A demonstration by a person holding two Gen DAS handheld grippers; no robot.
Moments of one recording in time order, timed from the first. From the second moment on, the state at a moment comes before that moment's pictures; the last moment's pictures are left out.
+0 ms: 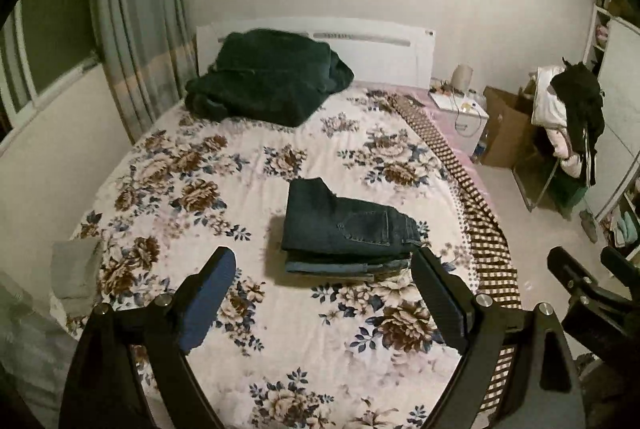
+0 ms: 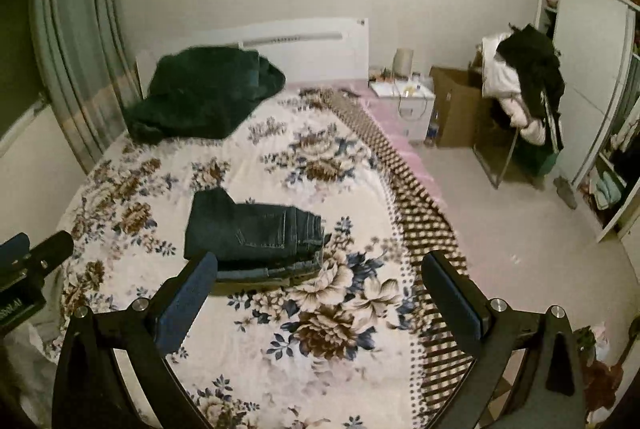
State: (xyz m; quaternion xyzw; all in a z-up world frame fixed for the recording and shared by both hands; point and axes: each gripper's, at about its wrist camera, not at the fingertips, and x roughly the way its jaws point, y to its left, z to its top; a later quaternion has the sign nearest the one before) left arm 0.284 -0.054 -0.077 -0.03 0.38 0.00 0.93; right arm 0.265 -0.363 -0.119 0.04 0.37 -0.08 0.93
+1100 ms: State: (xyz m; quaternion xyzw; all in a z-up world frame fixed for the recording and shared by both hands) left arm 0.177 -0.034 -0.011 -0.02 0.34 0.01 0.94; right arm 0.125 -0.325 0.003 0.01 0.32 -0.05 0.95
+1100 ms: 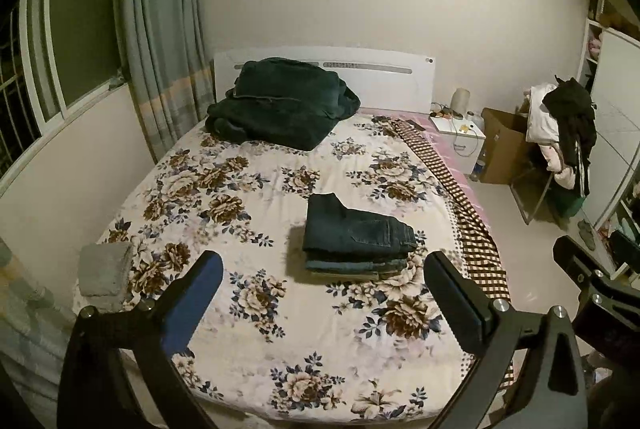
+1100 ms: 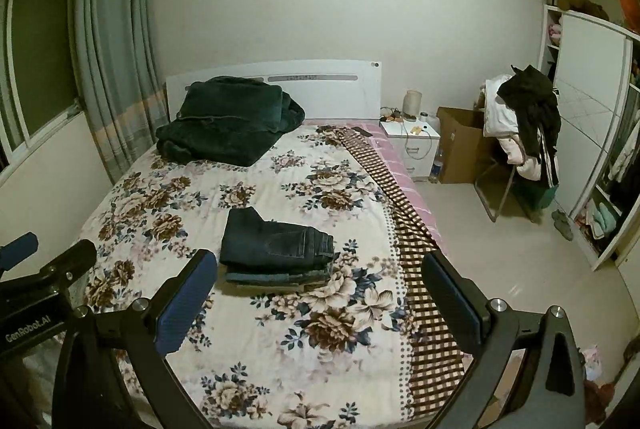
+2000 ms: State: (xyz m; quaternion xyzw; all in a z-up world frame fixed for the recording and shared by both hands) left arm 0.174 -0.029 -0.004 -0.02 0.34 0.02 0.94; right arm 0.127 -0.325 -0.011 0.02 0.33 -0.04 0.94
